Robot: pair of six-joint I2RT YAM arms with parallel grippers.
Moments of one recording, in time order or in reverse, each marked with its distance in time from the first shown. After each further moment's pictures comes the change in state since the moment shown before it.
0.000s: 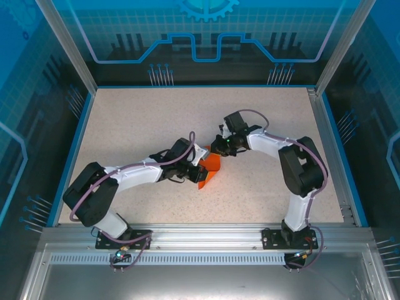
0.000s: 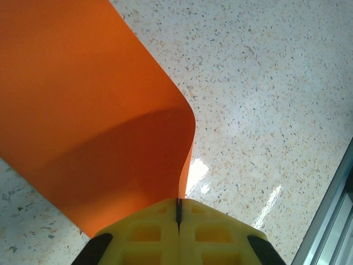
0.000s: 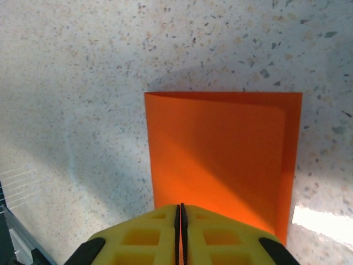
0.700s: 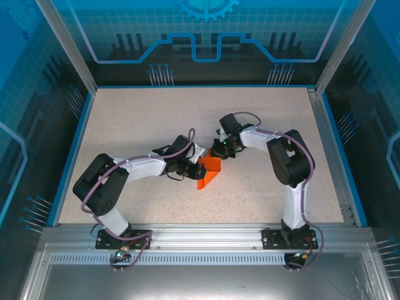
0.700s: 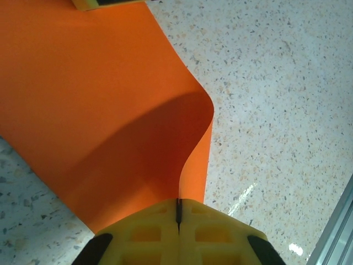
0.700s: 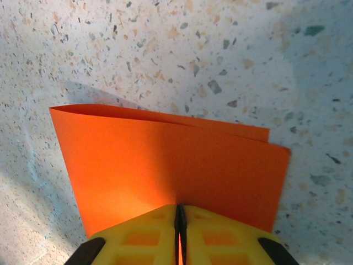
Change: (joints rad) left arm 0.058 0.113 0.057 -0.045 0.055 0.002; right arm 0.001 0.143 0.083 -0.080 0.033 -0.075
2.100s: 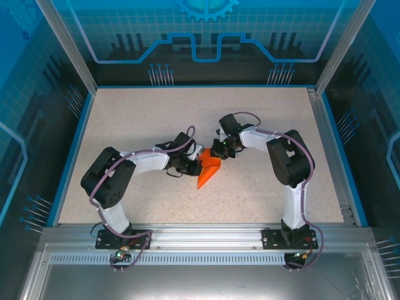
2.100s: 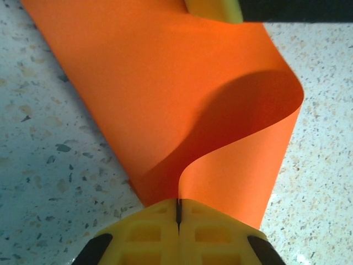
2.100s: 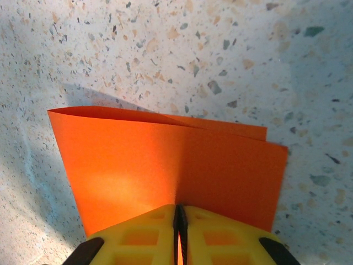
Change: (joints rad) left arm 0.035 0.095 0.080 -0.098 -0.119 -0.008; right arm 0.005 0.000 0.000 0.000 0.014 0.000
